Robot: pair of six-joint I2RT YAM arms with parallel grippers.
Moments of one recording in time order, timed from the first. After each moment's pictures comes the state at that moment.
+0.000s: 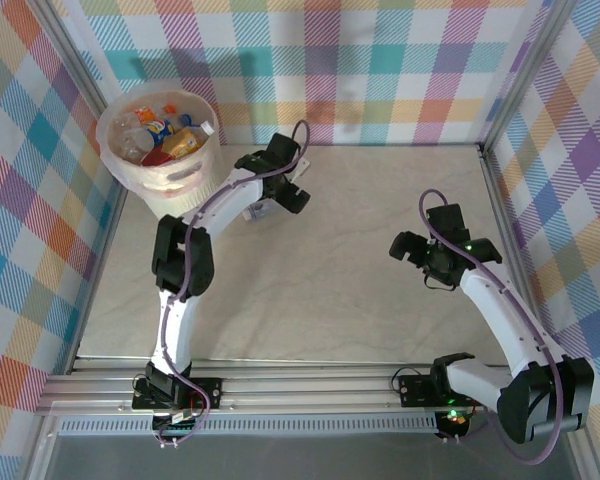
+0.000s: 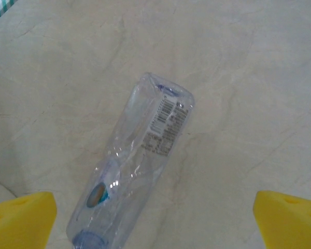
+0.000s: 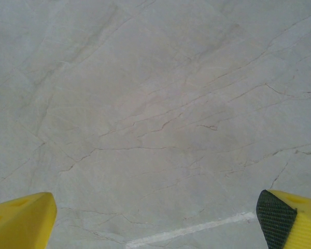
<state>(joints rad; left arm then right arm) -0.49 2.19 2.00 -0.81 -0.13 0.24 0.21 1.10 0.91 -0.86 0.01 0.63</state>
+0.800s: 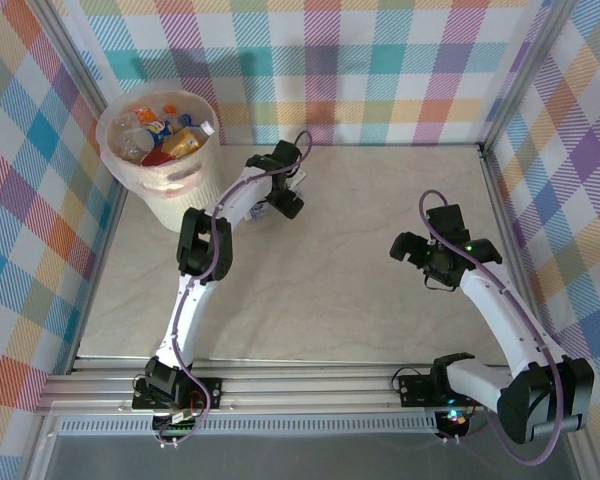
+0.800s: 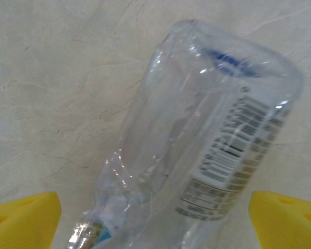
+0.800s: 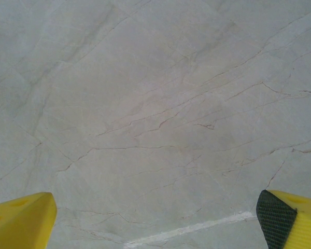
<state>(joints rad) -0.43 2.48 2.25 -0.96 -0.18 0.26 0.21 1.10 0.90 -0.86 0.01 0.63</state>
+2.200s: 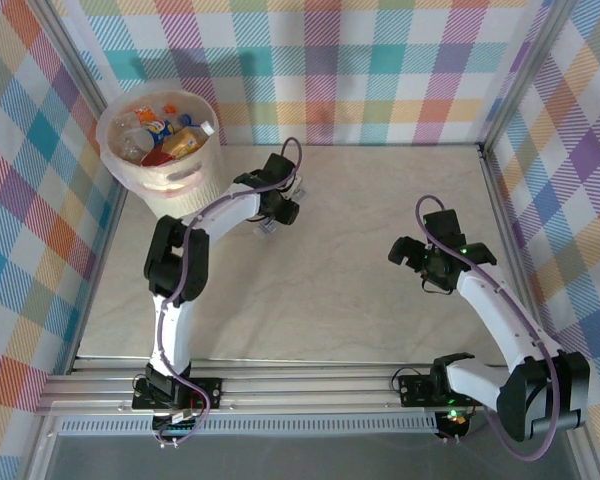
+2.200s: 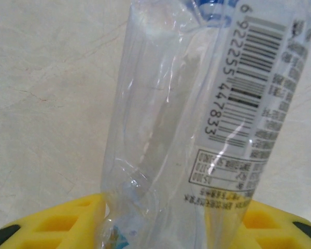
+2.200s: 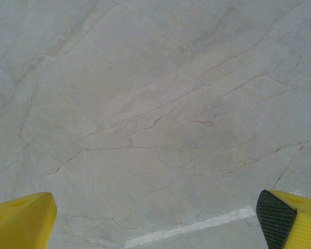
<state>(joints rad) -0.49 2.07 1.69 -0.66 -0.08 0.02 0.21 1.11 0.84 -0.80 0.01 0.65</state>
